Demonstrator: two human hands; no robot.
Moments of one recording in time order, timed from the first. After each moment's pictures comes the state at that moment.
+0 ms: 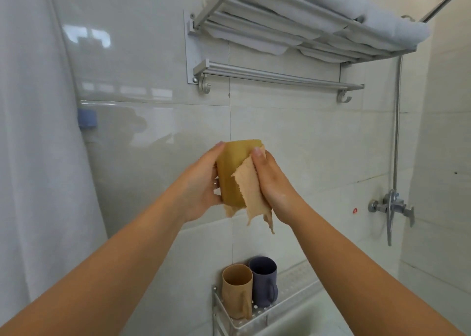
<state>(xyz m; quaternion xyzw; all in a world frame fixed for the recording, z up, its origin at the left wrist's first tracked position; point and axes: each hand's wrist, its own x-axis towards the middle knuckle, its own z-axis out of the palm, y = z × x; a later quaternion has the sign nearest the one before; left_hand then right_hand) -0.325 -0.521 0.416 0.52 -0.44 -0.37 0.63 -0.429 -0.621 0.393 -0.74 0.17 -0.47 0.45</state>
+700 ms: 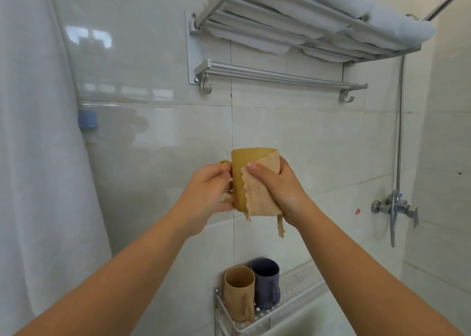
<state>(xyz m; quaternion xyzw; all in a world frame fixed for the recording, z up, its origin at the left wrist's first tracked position) -0.332 -0.517 0.401 0.53 -0.49 -0.27 0.64 -0.442 -0.626 0.388 -0.69 0.18 -0.48 0.51</state>
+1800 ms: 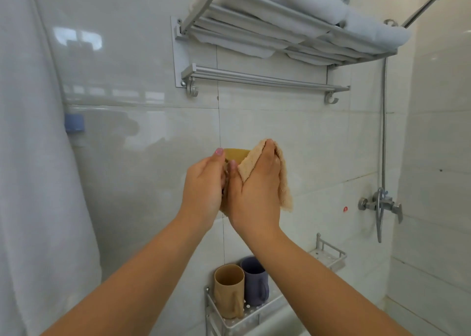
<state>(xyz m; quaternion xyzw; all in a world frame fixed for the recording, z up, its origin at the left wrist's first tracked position) -0.369 -0.522 0.405 0.47 -0.46 -0.13 0.74 -0.433 -0.563 0.381 -0.70 0.33 -0.61 0.12</state>
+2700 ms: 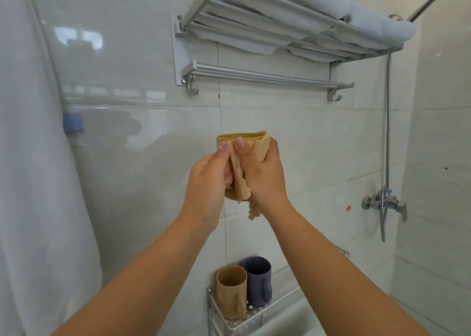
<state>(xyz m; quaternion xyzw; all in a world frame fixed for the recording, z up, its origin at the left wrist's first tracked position) -0.369 -0.524 0.407 0.43 -0.47 -0.19 0.75 -0.434 -0.602 0.401 -0.67 0.21 -0.60 0.38</state>
